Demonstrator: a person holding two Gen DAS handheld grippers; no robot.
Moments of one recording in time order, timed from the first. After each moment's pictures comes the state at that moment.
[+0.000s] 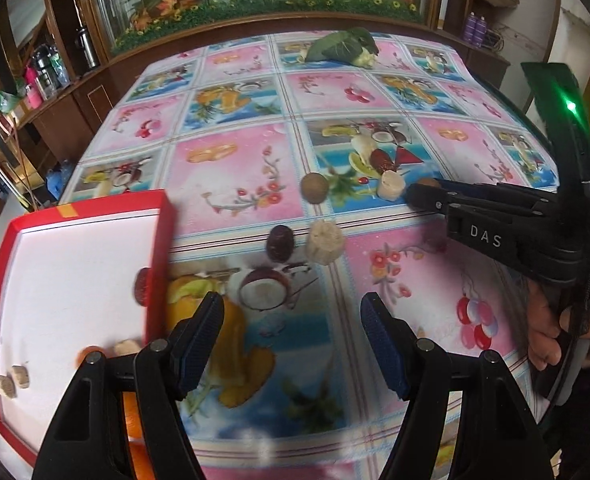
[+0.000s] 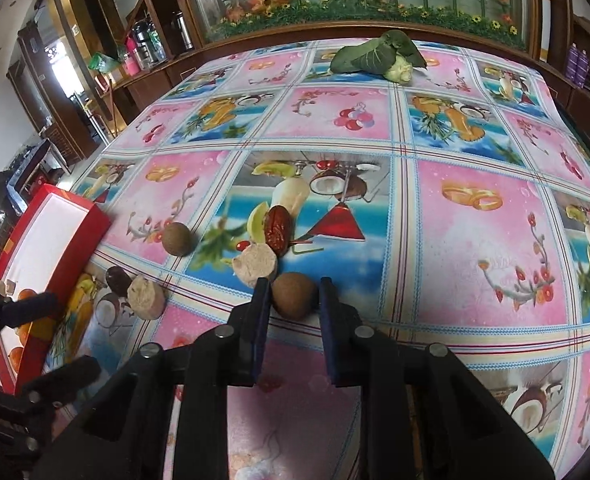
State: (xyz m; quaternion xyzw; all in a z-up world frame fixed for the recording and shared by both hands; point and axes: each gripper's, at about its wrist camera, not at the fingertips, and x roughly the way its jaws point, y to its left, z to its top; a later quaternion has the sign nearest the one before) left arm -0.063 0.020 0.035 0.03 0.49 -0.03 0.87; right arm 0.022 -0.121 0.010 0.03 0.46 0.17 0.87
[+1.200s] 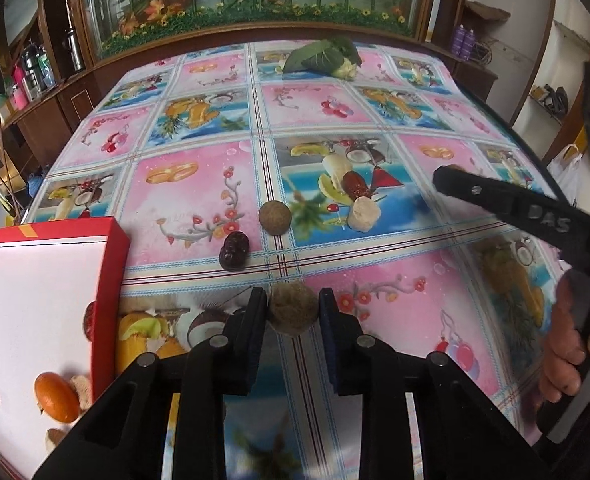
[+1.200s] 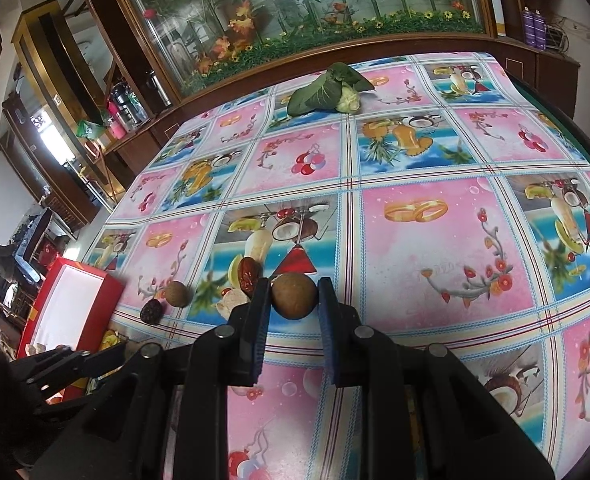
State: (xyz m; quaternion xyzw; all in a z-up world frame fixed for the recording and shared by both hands) left arm -0.050 0.008 0.034 0.01 0.46 -0.06 0.89; right arm 0.016 -0.164 0.037 0.12 0.42 0.14 0.89
